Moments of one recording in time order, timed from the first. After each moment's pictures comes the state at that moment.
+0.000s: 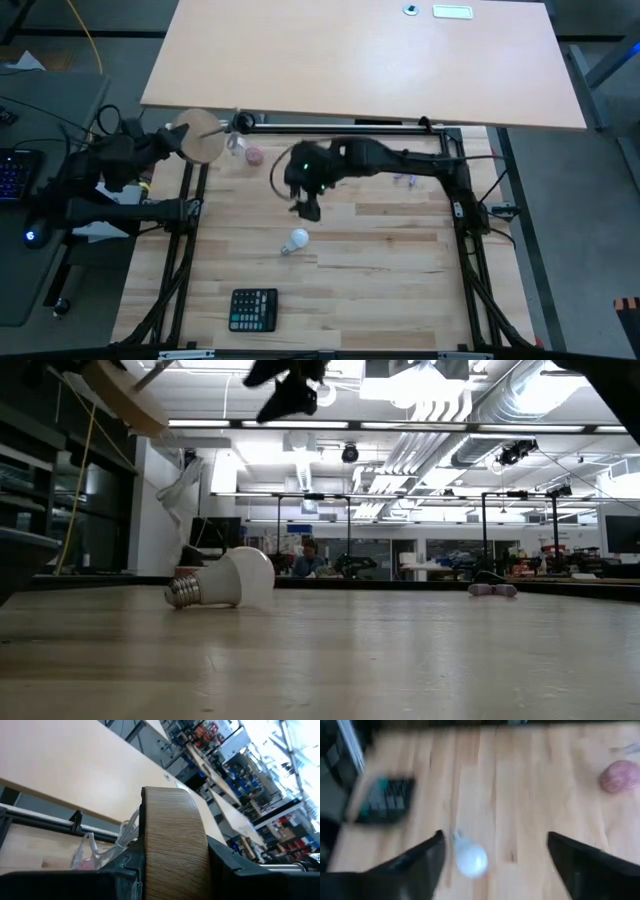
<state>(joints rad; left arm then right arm) 0.16 0.44 1.06 -0.95 -0.84 -1.05 -0.05 2.11 2.22 -0.97 -0.16 -0.02</state>
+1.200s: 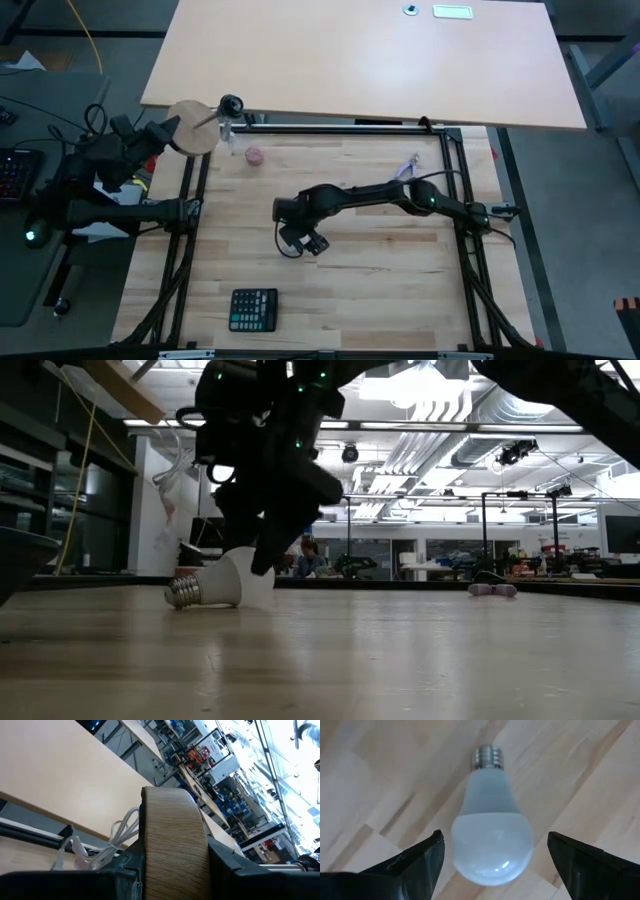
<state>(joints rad) 0.16 0.41 1.06 -0.86 -0.91 -1.04 0.04 2.45 2.18 -0.98 -0.14 -0.64</state>
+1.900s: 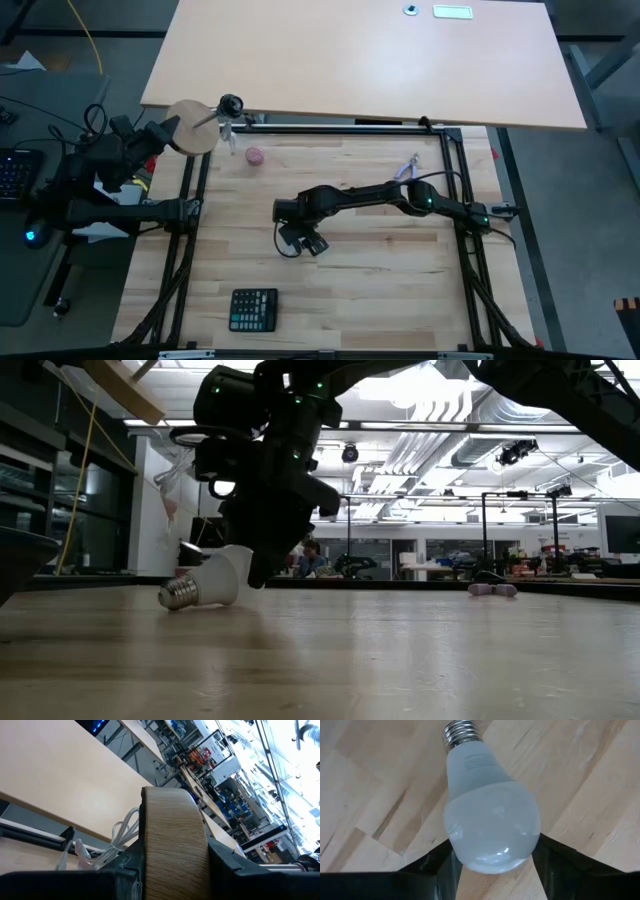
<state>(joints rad) 0.16 0.41 1.06 -0.86 -0.92 -1.03 0.03 2.48 2.18 -0.99 -0.14 -0.57</state>
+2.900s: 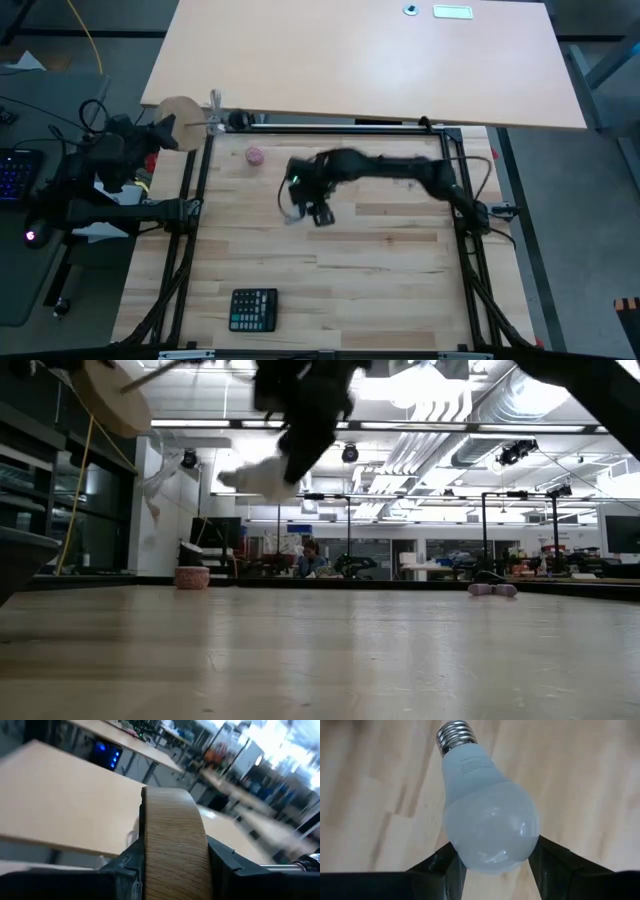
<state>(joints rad) 0.16 0.42 1.06 -0.89 -1.03 -0.71 -0.09 2.24 2.19 -1.16 -0.14 -0.37</state>
